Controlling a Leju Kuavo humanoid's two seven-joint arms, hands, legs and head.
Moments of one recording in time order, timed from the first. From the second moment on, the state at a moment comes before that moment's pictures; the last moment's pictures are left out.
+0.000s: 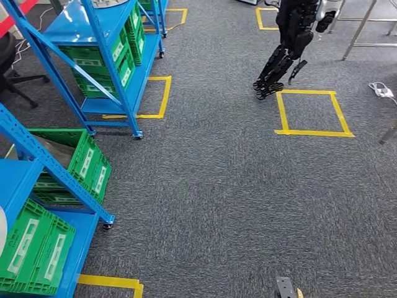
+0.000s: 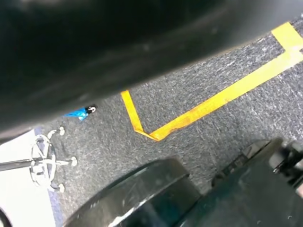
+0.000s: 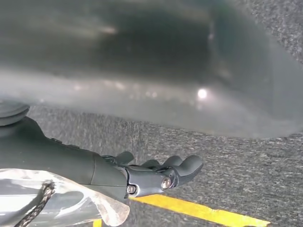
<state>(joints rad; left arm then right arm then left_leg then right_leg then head) -0.09 -0.22 0.93 -0.26 -1.48 0.29 -0.18 -0.12 0.02 1.29 -0.05 -1.50 -0.28 -0.31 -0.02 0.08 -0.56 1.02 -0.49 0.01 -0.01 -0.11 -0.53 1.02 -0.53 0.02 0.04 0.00</state>
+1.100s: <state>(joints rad) -0.08 -0.23 0.95 -0.26 -1.50 0.29 -0.18 -0.12 0.02 1.32 -0.05 -1.50 -0.29 -0.31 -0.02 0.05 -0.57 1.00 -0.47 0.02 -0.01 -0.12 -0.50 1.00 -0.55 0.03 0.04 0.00</state>
